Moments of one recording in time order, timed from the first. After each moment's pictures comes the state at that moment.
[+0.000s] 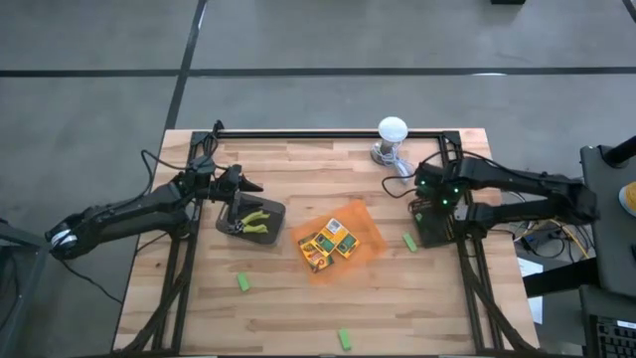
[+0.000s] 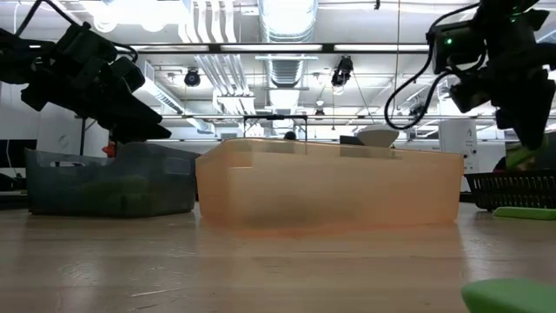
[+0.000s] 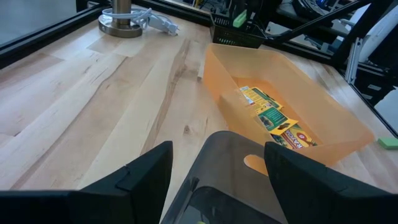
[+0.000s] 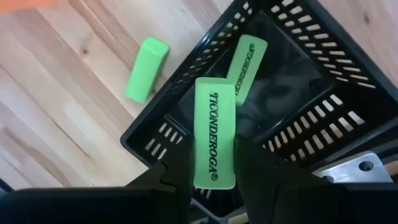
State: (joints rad) left arm 0.63 0.64 0.18 0.11 0.57 -0.03; right arm -0.38 1.00 0.70 -1.26 -0.24 0.31
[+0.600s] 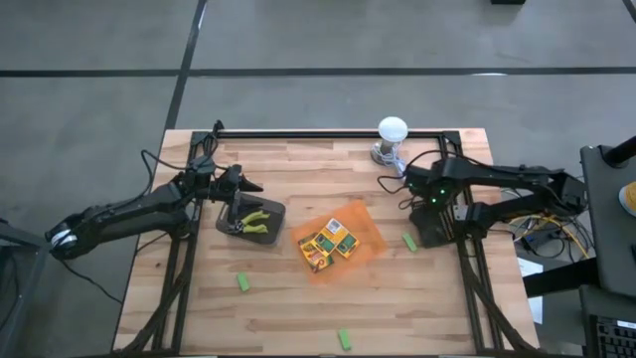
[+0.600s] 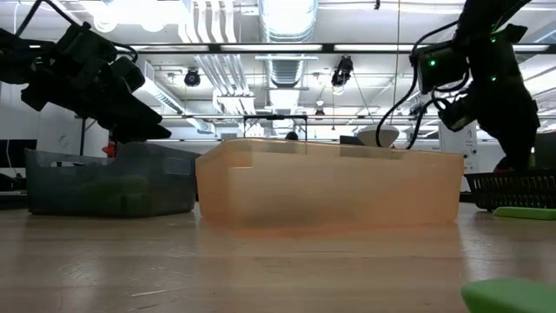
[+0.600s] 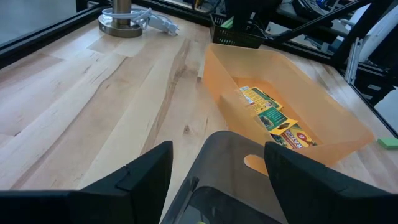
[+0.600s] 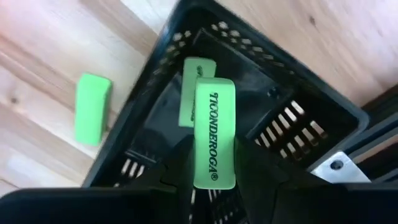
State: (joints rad) left arm 0.63 0.64 0.18 0.11 0.57 -0.03; right arm -0.38 1.17 0.70 -1.19 -0.10 0.45
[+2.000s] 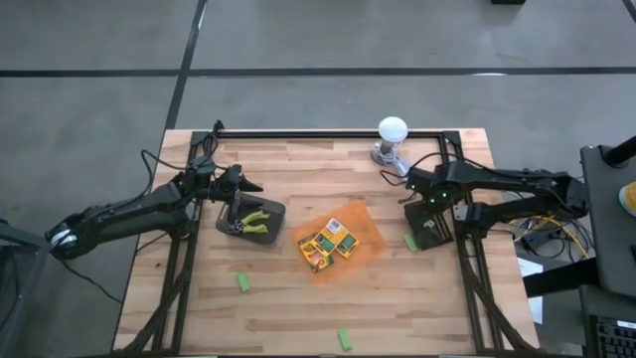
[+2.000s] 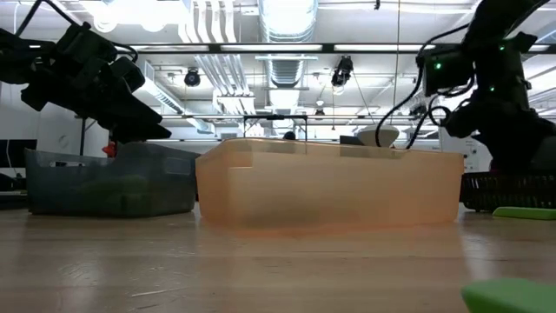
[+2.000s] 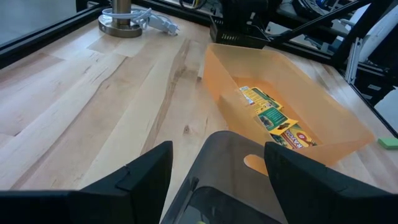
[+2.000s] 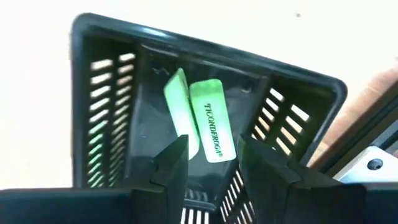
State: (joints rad) left arm 0.63 0.64 0.18 0.11 0.57 -0.03; right arm -0.38 1.13 0.62 -1.07 -0.08 0.71
